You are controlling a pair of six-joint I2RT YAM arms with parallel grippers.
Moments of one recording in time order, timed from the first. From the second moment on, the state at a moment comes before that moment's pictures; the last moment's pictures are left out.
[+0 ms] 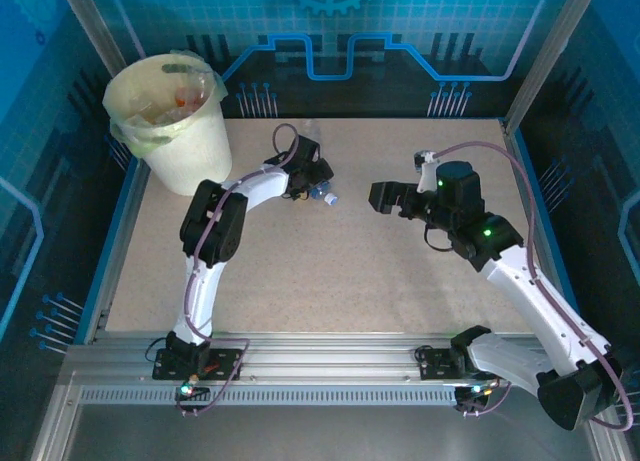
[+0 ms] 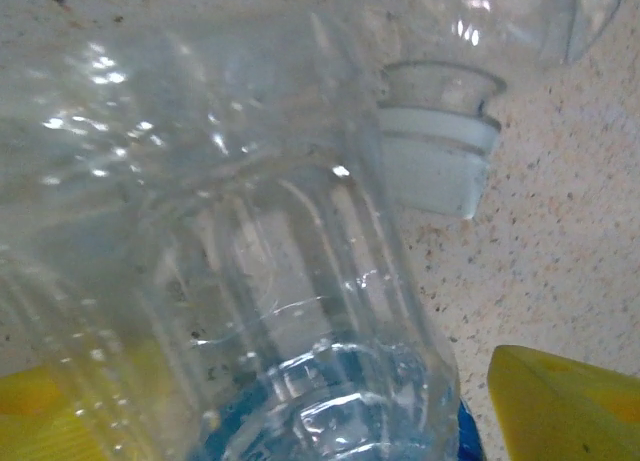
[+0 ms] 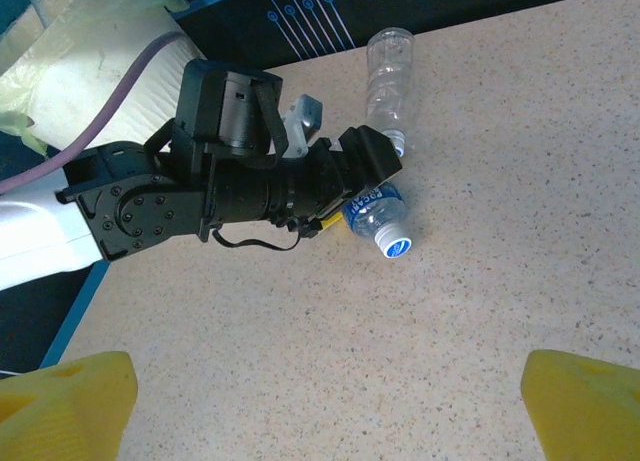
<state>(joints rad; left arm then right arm) -0.41 2.25 1.67 -0.35 -0.03 -0.92 0.42 1.03 1.03 -0.48 -0.18 0.49</state>
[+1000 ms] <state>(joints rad) -0.40 1.84 1.20 -0.15 0.09 -0.72 0.43 1.00 0.99 -0.43 -0.18 0.45</state>
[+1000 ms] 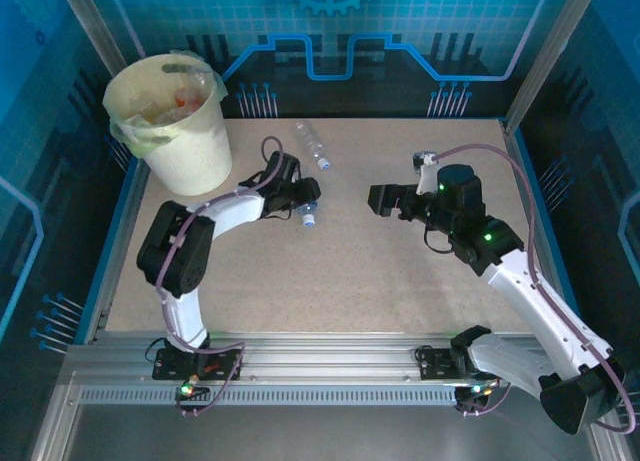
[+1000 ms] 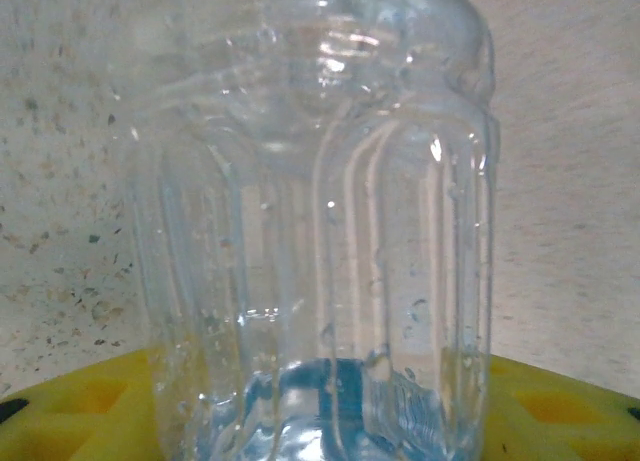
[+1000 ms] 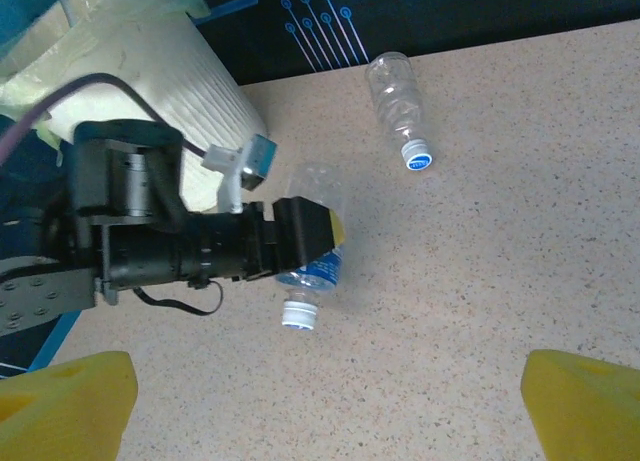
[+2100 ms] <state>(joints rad) -0.09 1.14 1.27 -0.32 -0.04 -0.45 0.53 1.09 1.00 -0.23 -0.29 0.46</state>
